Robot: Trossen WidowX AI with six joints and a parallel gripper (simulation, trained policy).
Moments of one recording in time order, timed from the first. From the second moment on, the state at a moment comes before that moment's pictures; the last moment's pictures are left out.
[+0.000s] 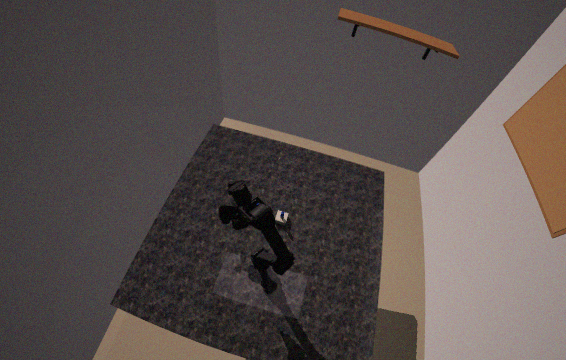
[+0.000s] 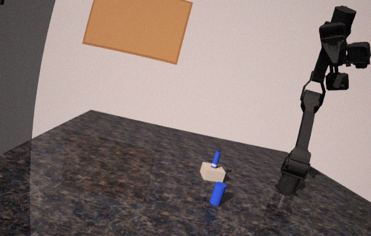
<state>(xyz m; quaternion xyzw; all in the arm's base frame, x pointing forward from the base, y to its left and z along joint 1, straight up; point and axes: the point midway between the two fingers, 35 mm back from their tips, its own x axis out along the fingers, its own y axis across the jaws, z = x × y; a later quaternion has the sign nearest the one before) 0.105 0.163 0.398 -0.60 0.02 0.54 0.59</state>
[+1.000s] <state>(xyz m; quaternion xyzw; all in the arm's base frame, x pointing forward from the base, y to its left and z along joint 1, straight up) 0.158 0.202 0.343 -0.59 0.18 0.55 0.57</state>
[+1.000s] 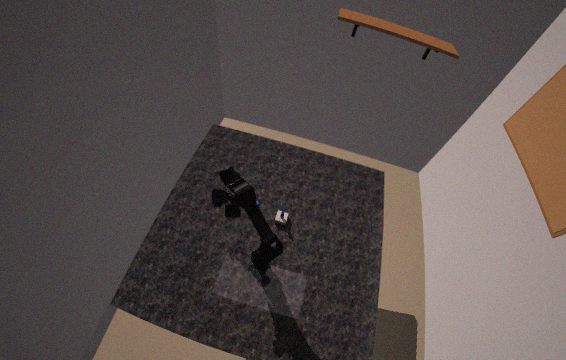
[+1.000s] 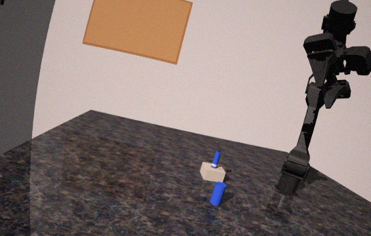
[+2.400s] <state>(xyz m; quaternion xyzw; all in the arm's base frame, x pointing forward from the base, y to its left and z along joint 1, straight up) 0.235 0.214 0.265 -0.53 0.37 0.54 0.55</state>
